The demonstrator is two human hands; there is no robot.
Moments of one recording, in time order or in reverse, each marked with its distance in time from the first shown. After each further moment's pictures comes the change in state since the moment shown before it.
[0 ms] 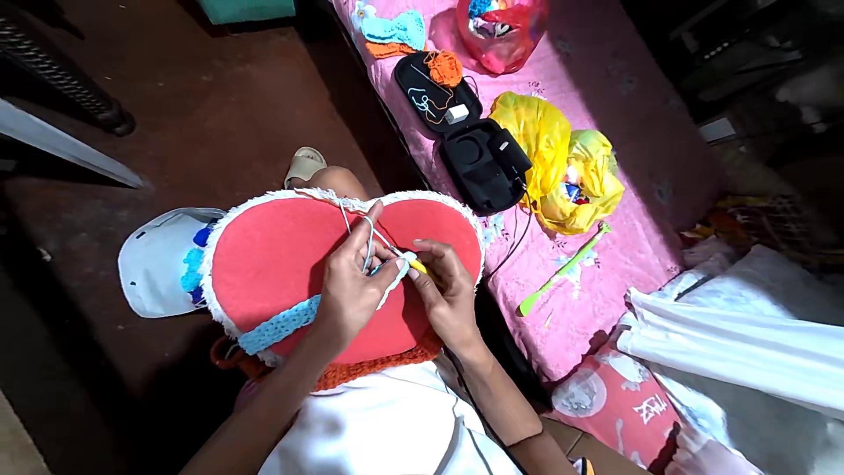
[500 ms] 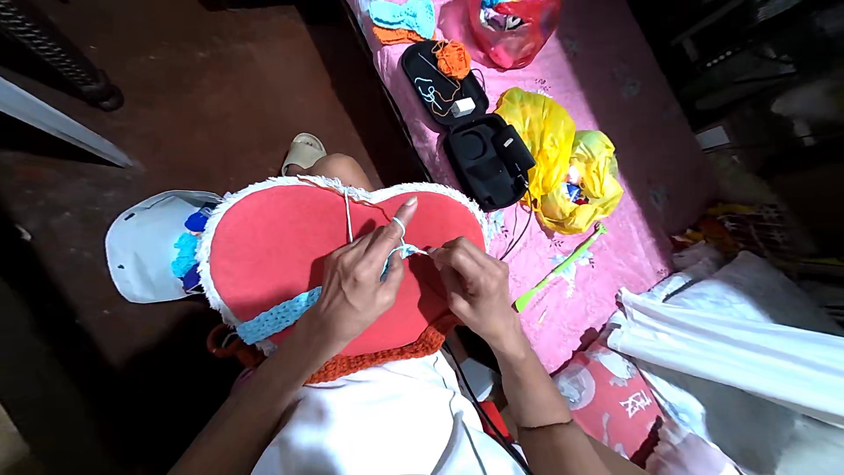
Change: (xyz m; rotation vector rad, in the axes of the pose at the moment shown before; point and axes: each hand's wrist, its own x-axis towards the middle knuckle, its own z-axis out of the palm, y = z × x) left_hand 0.002 -0.012 -0.009 0.572 0.011 0.548; right_hand 0.018 -0.007 -0.039 -0.517 -0.150 -0.372
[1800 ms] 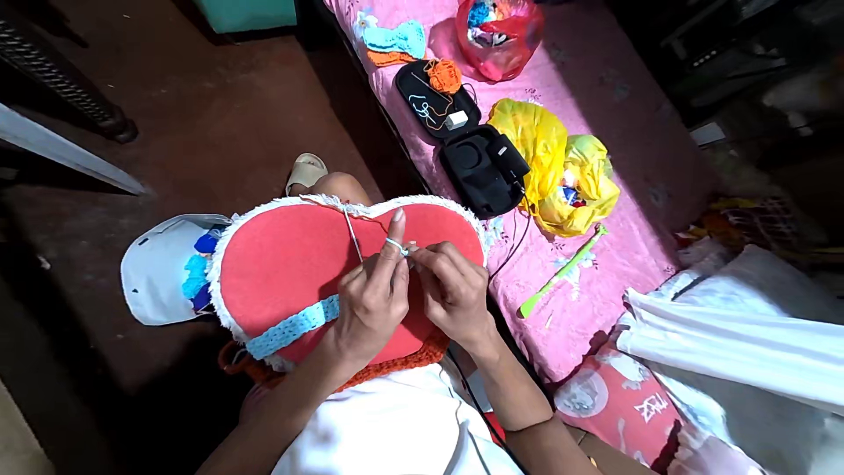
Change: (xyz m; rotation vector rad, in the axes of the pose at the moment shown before) left_hand -0.006 0.011 0.022 -0.036 0.235 -0.004; right_hand 0.015 -0.018 0.028 0.072 0.211 -0.040
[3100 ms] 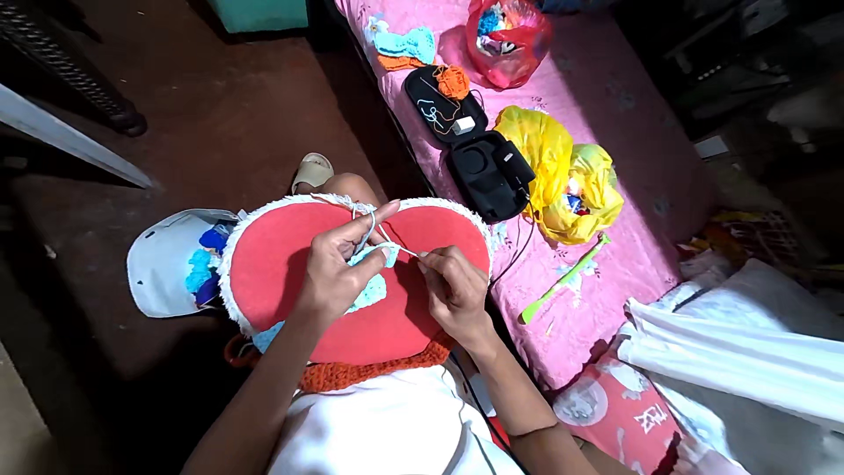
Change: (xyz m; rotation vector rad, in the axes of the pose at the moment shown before) left_hand 0.038 -0.019 -0.050 -0.559 -0.230 -0.408; right_hand -0.009 0.011 0.011 0.061 0.043 -0.046
